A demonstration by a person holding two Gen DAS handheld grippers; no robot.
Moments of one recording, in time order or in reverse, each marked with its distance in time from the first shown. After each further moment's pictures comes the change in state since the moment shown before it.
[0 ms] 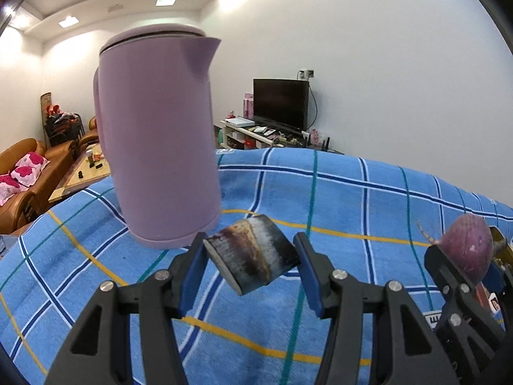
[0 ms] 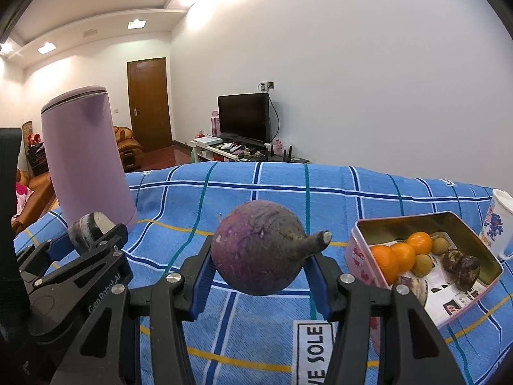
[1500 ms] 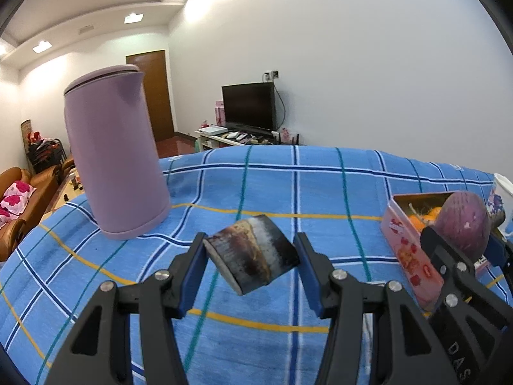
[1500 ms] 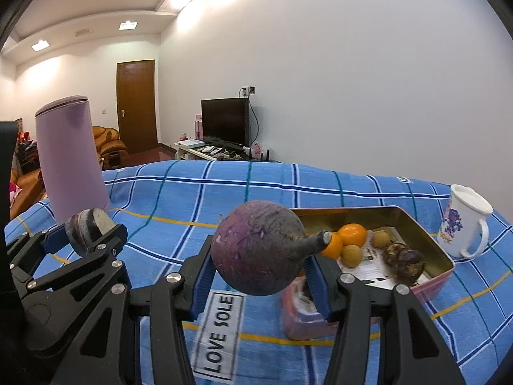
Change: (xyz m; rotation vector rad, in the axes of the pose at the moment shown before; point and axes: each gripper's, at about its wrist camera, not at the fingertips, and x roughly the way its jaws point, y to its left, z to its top) left arm -0.045 -0.072 -0.021 0.123 -0.024 -0.073; right arm -0.045 -0.069 -0.015 -0.012 -0.021 -0.073
